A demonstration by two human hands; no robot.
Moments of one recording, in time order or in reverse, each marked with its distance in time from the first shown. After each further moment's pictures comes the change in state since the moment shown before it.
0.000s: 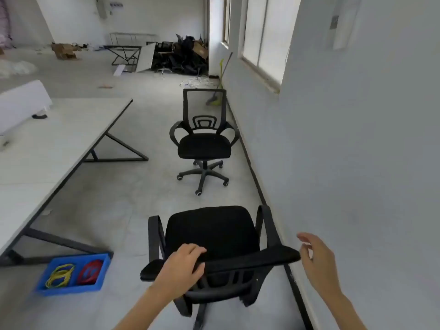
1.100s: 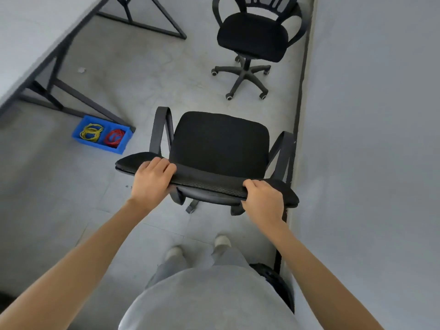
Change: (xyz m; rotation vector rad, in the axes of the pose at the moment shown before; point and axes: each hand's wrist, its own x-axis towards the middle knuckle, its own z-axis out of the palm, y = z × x) left_hand 0.009 0.006 0.066 0.362 0.115 -0.320; right_hand 0.038 0.046 0.098 -0.636 -0.600 -0.570
